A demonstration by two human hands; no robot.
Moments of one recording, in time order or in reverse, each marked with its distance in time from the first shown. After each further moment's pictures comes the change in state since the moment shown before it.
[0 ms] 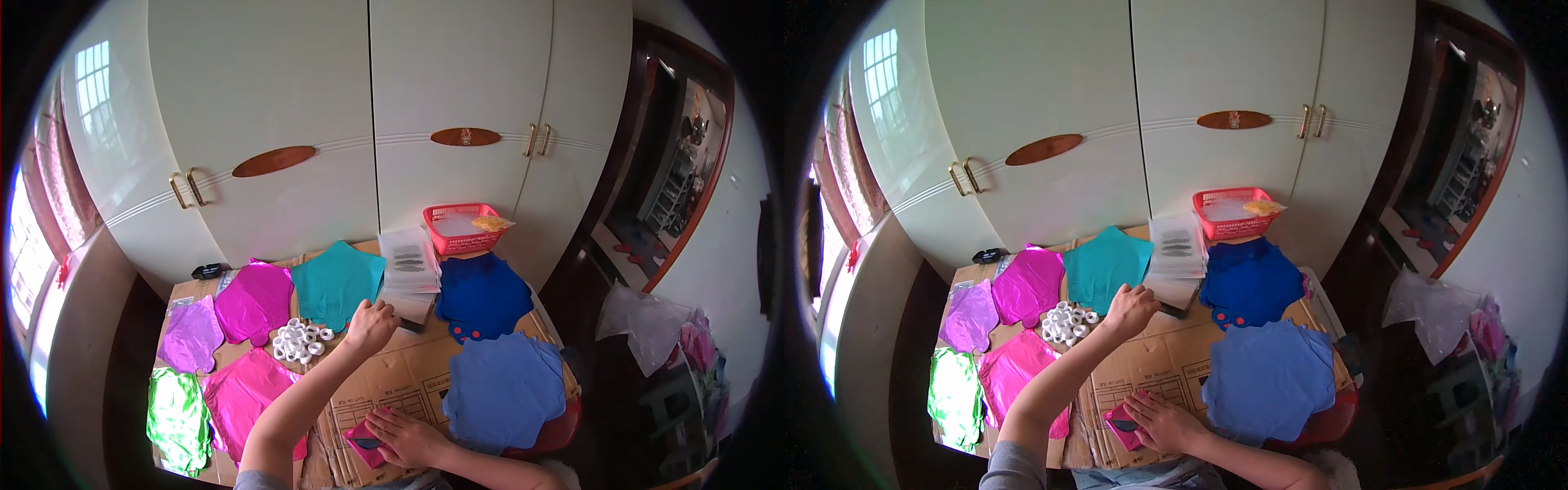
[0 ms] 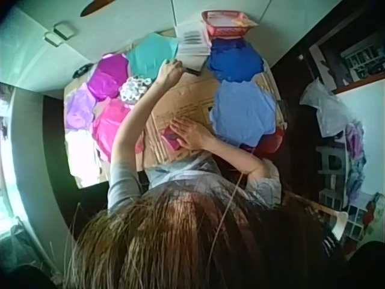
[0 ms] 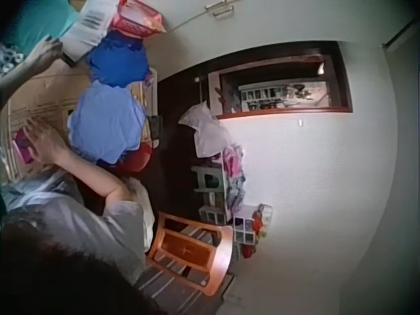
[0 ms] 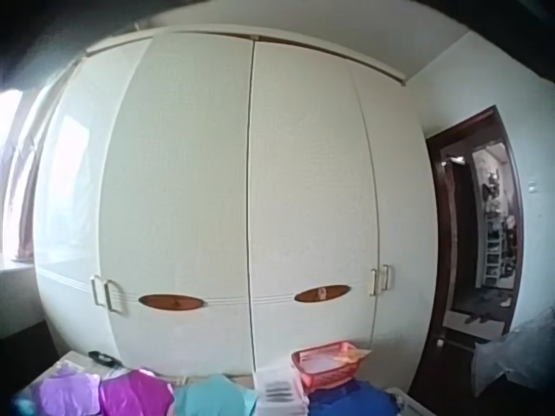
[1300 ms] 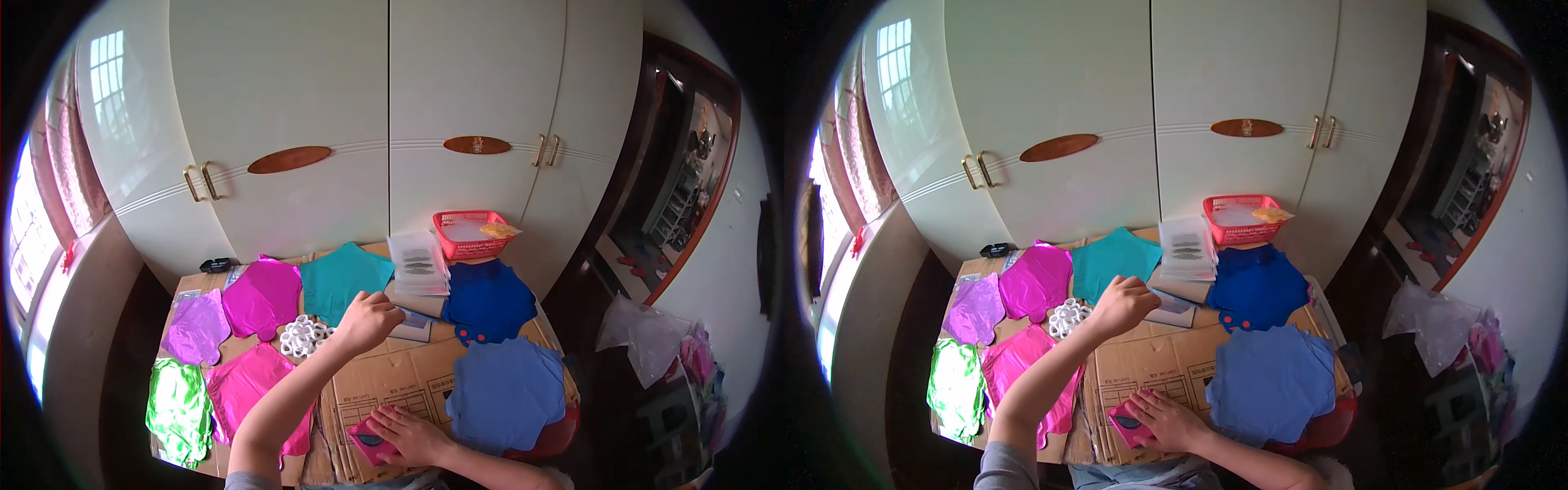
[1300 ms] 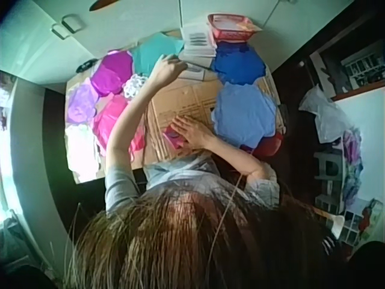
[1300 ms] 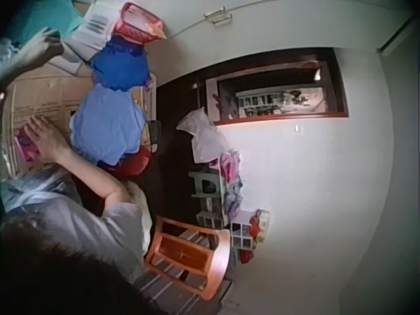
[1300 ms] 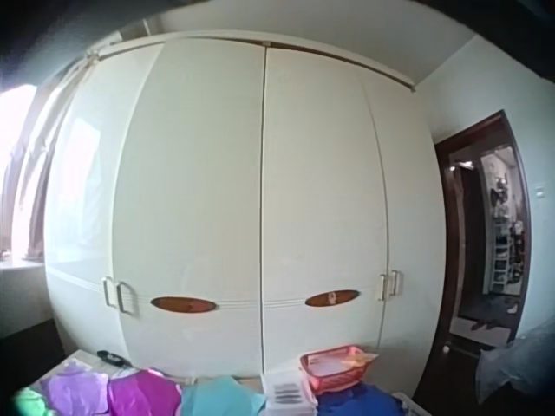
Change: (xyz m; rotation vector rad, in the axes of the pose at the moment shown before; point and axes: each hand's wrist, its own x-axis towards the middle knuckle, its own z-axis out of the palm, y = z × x) left_hand -0.016 -0.011 -0.065 -0.236 0.246 0.097; right_hand 0.001 -0.001 -0.002 -0.066 -0.049 -0.017
